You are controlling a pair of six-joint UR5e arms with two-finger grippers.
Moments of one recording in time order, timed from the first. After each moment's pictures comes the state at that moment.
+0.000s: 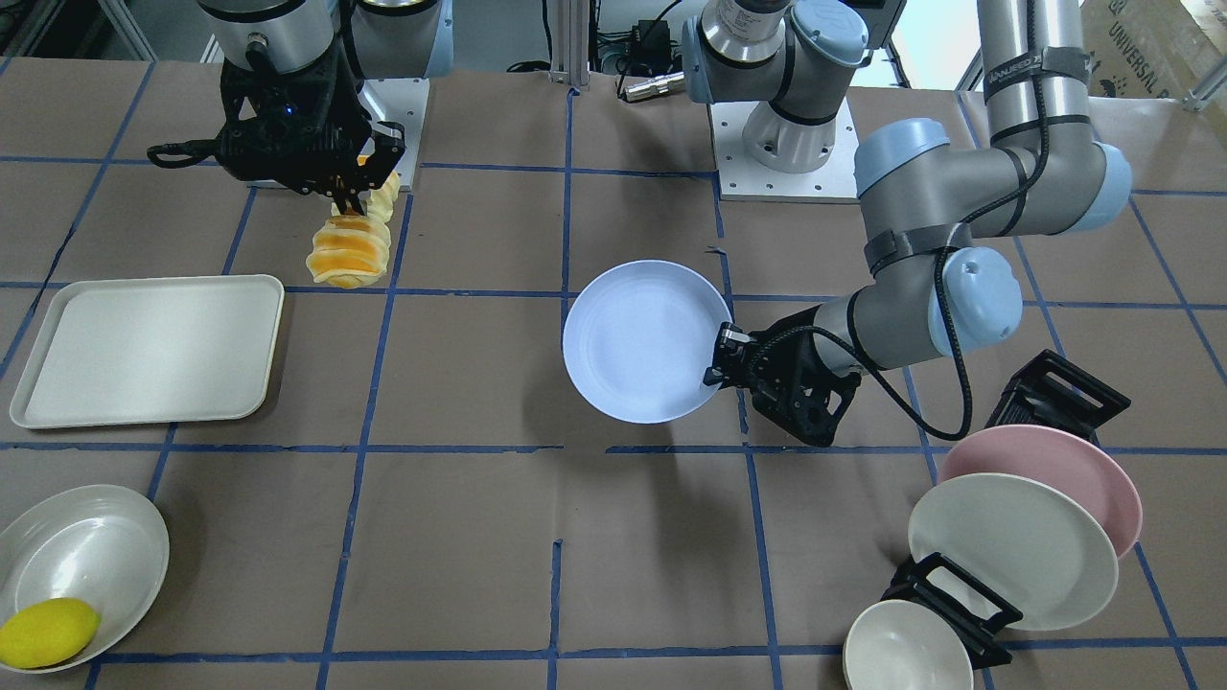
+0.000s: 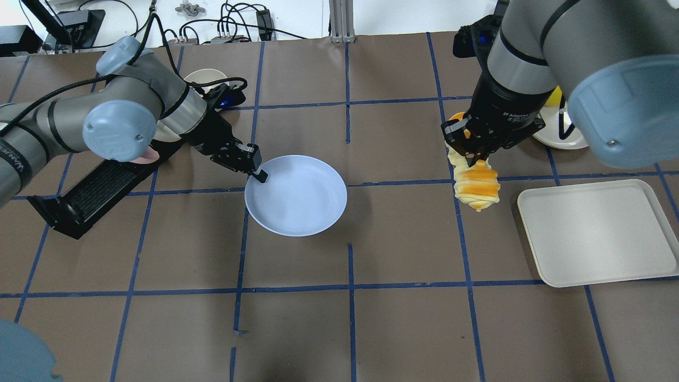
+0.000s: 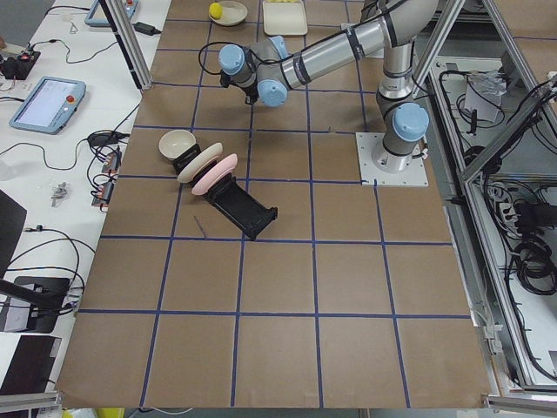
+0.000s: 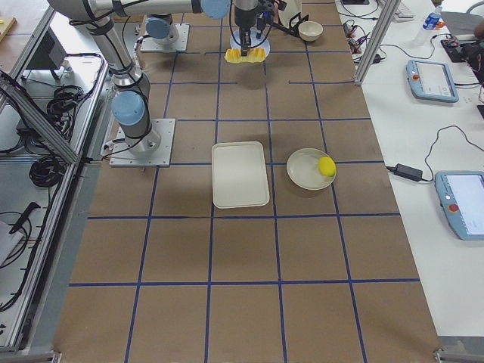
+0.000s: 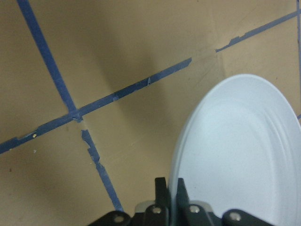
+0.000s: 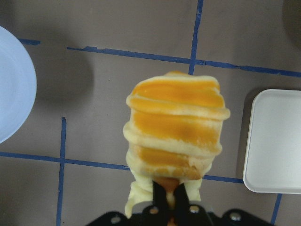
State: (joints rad) left arm -1.49 -1.88 -1.77 -1.34 1.11 0.51; right arm 1.67 -1.65 1.67 -1.58 -1.56 -0.03
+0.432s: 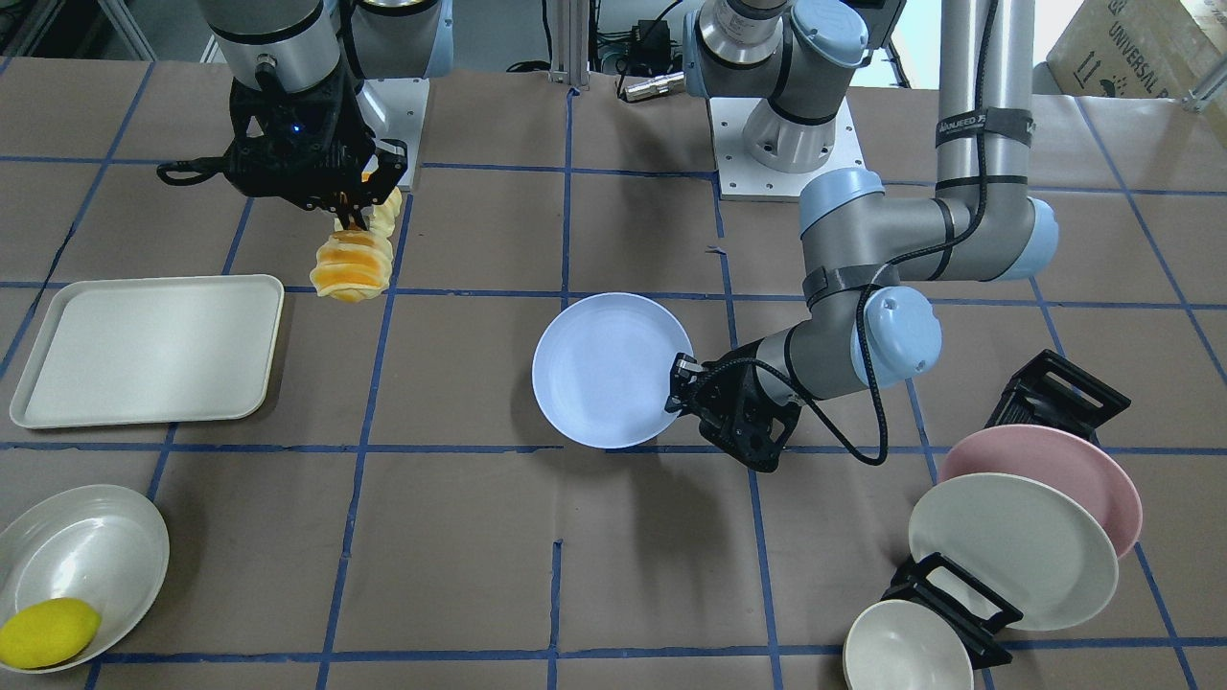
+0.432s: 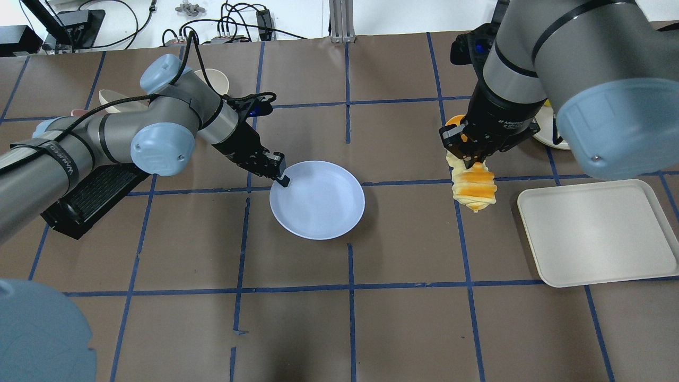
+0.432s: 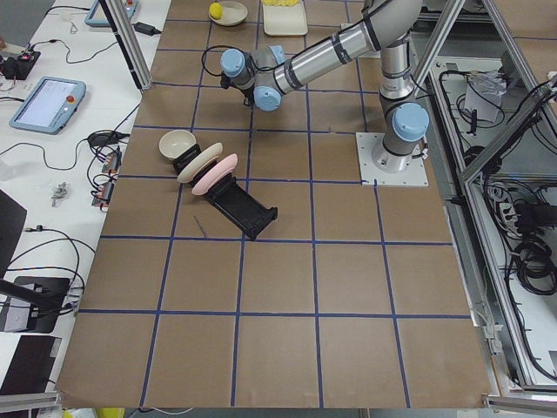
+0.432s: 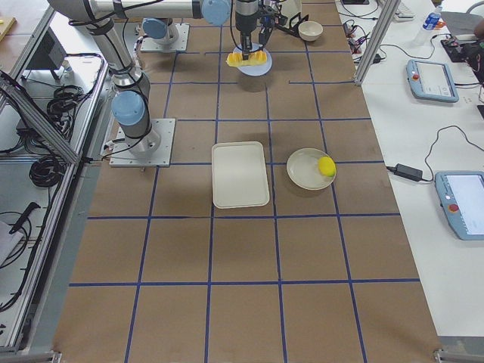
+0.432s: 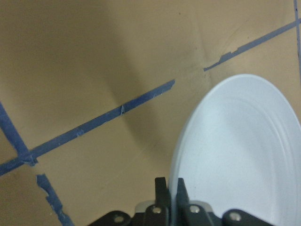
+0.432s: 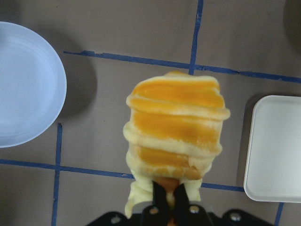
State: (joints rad) left arm -1.55 -1.96 -1.81 -1.17 1.11 0.45; right arm 1.67 -1.65 1.72 -1.64 -1.57 -0.04
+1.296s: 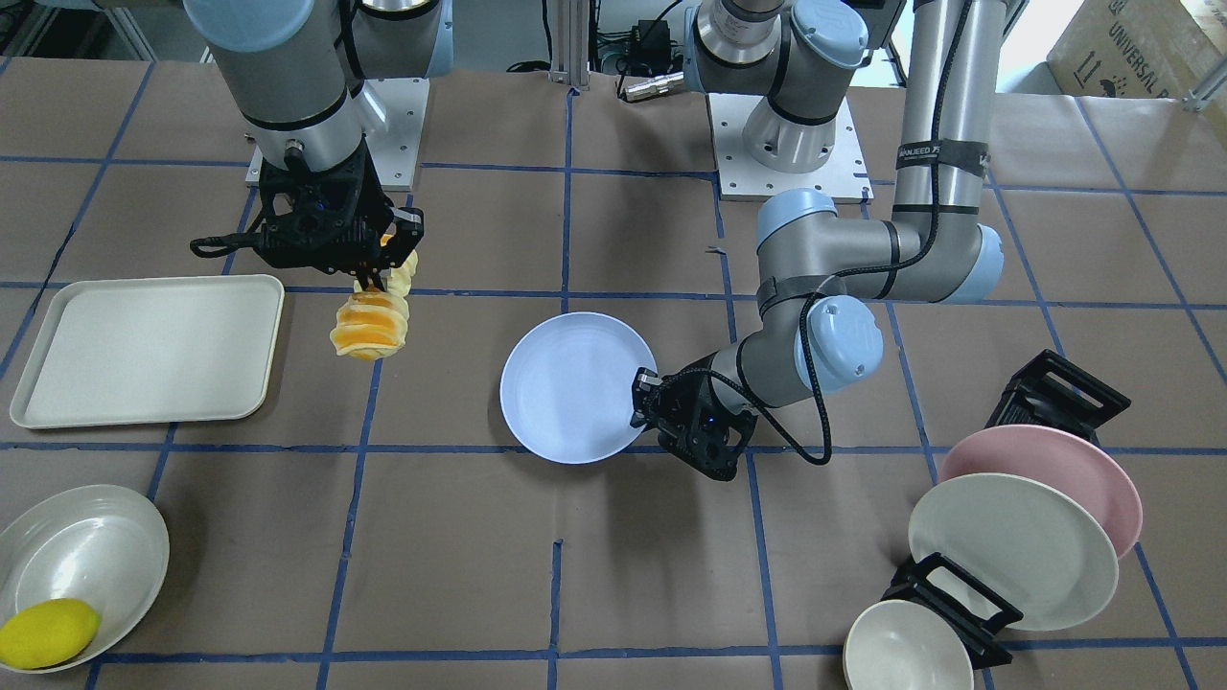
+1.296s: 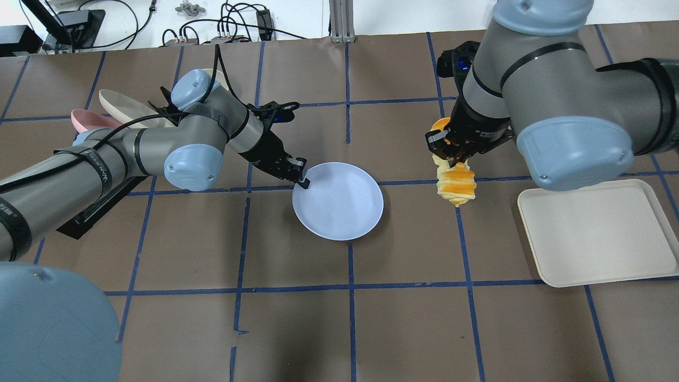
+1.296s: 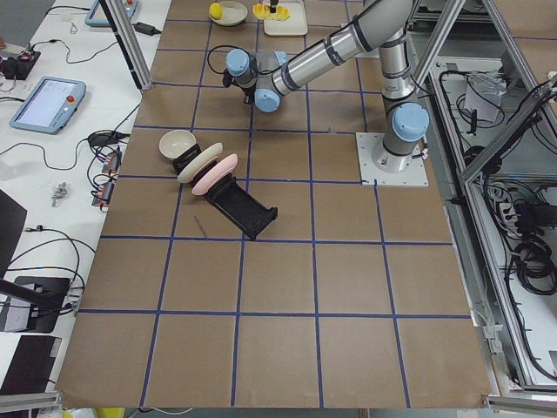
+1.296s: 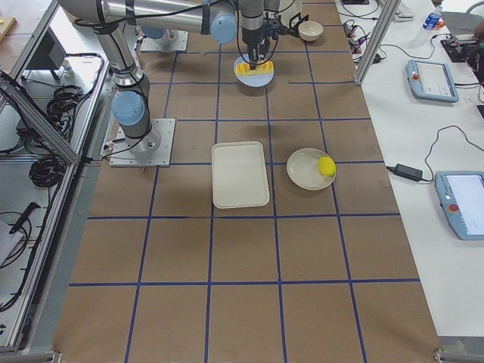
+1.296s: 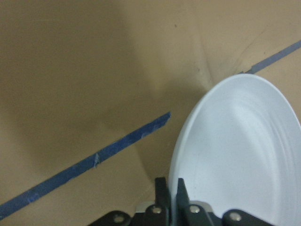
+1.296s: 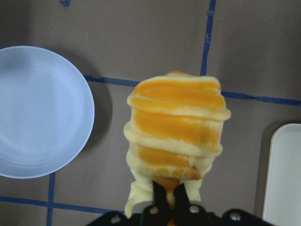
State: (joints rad) left arm -1.61 -2.02 -1.83 -1.01 1.08 0.36; right arm 1.68 -1.57 1.80 -1.86 -1.56 -0.02
